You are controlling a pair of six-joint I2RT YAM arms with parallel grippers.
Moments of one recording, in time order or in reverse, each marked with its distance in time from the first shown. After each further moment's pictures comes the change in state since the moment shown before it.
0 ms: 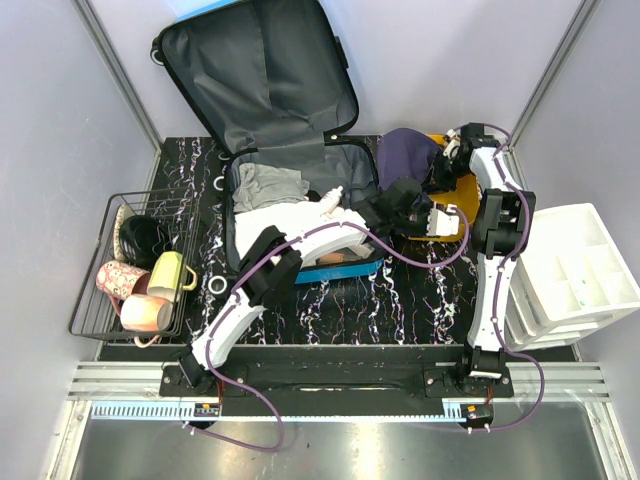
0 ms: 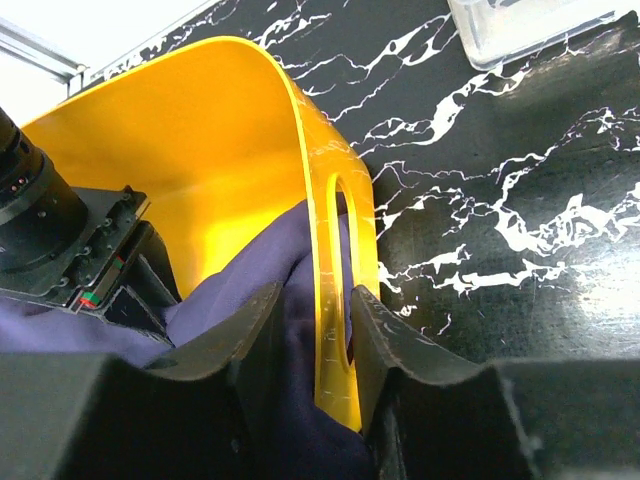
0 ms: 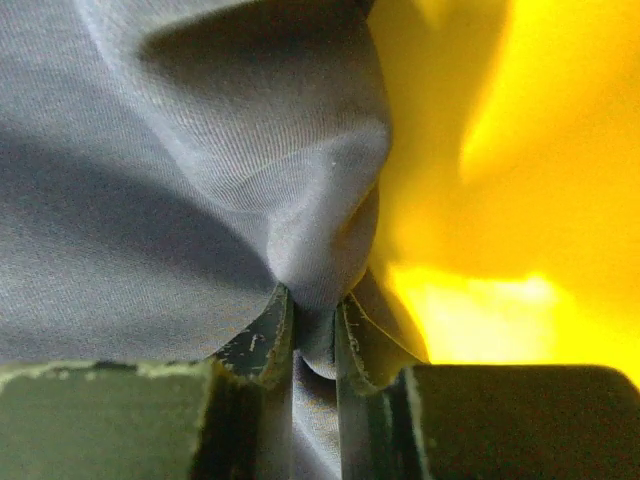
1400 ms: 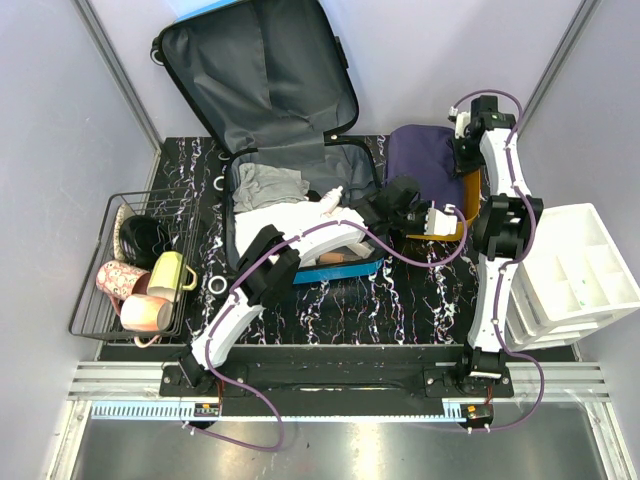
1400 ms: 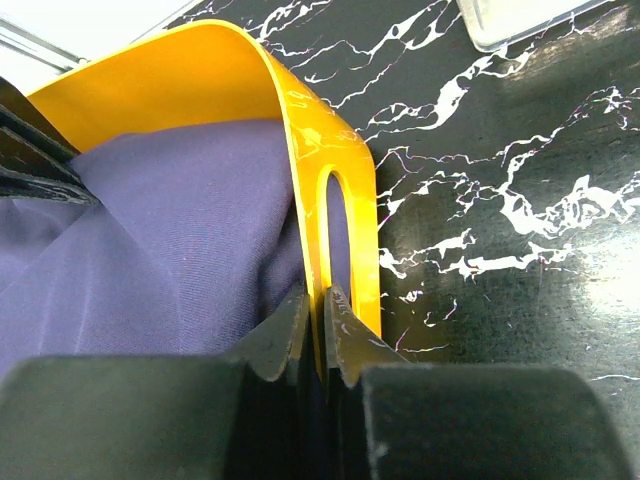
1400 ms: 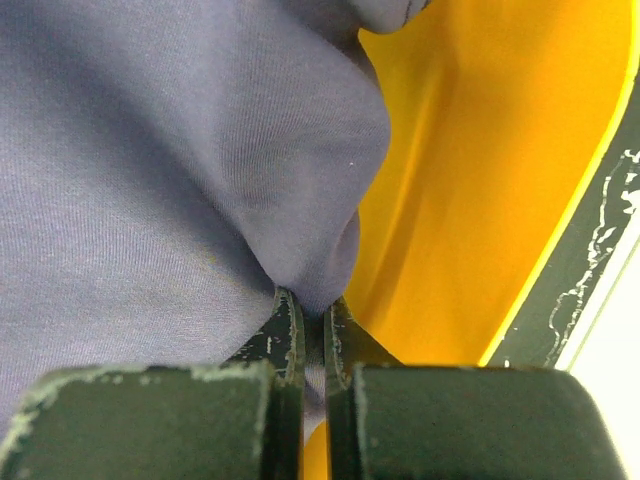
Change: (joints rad) left arm 0.010 -0.011 -0.004 -0.034 -0.004 0.033; right arm -0.009 -0.039 0.268 -0.251 0.428 -0.446
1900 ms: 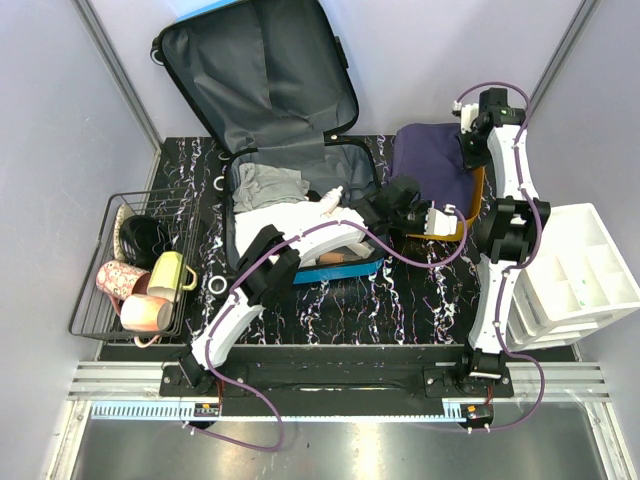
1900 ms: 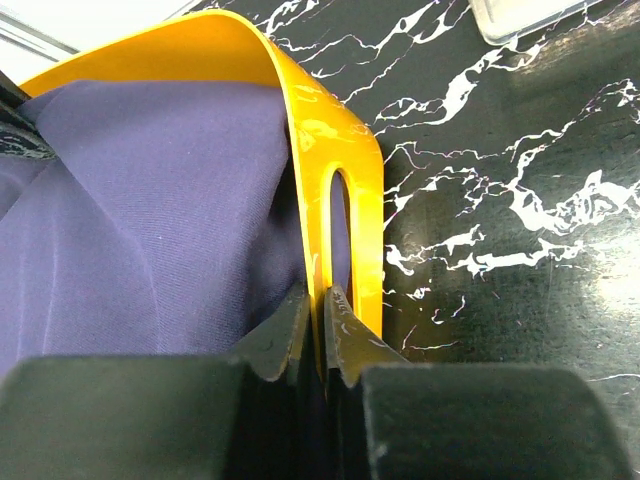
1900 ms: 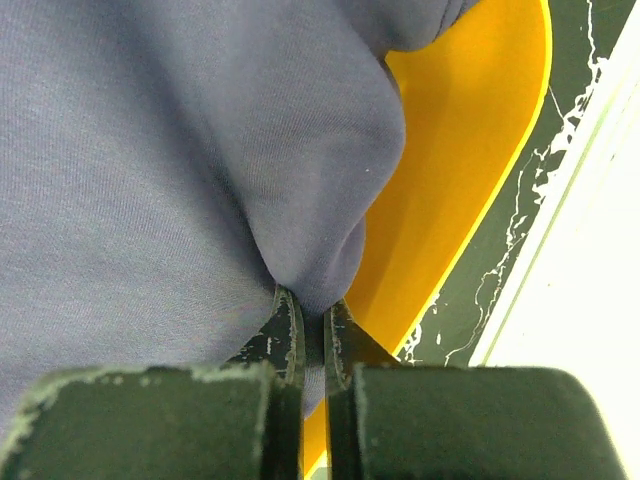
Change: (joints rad) left arm 0.000 0.000 0.000 0.003 -0.013 0.010; right arm -0.011 -0.066 0.007 -0.023 0.043 -0.119
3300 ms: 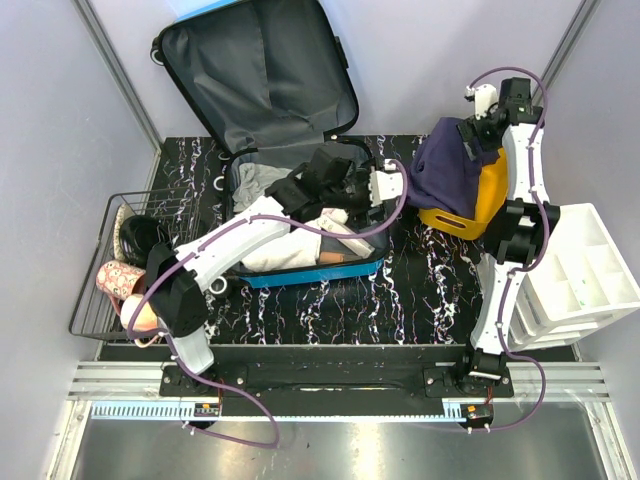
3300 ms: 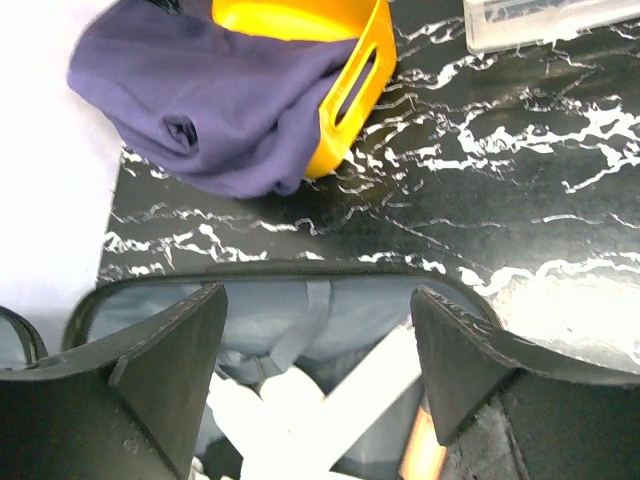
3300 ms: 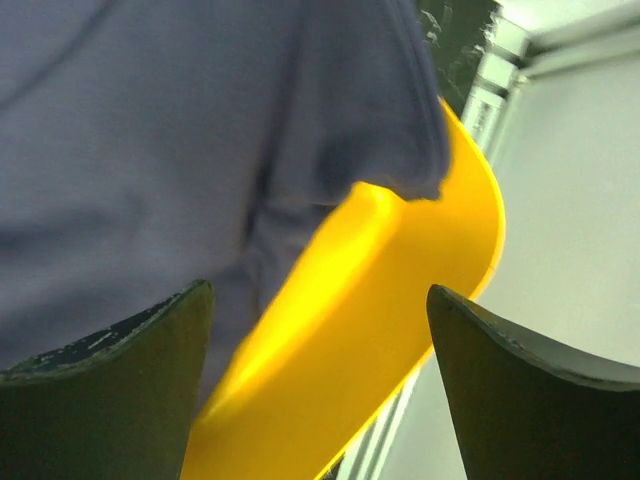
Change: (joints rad) left arm 0.100 -0.621 -0.377 -0.177 -0.010 -0.196; right arm -0.054 -0.015 0.035 0.152 -0.006 -0.184
